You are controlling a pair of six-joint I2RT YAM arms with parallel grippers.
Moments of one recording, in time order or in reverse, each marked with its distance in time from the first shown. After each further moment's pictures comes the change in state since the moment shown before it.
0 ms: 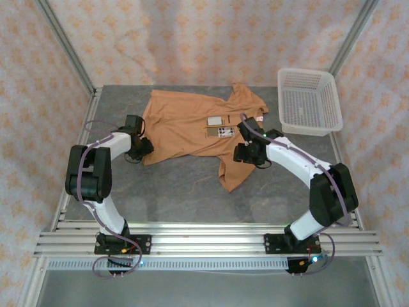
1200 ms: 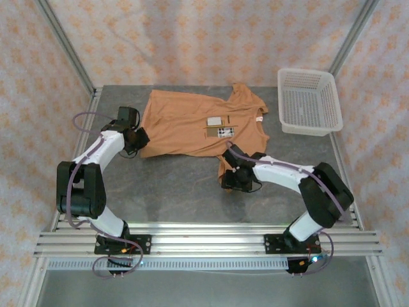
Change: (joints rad) left arm 0.000 -0.182 0.060 -0.145 -0.021 0.006; right arm 0.217 0.033 -0.244 0.158 -0.150 0.227
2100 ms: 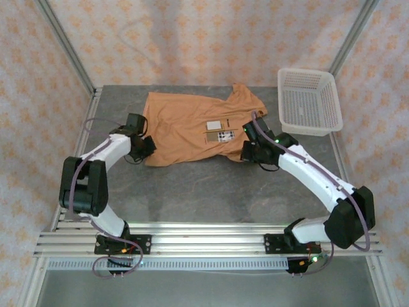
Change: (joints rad) left arm -0.063 0.050 -0.074 0.030 0.042 -0.004; right arm -0.162 -0.238 0.253 -0.258 0.248 -0.151
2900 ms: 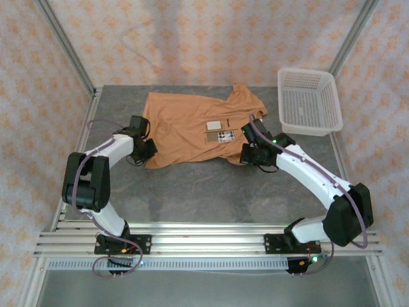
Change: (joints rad) left arm -0.009 0.027 -0.004 0.002 -0.041 0.004; right arm 0.000 0.022 -0.014 -0.007 -0.023 -0.008
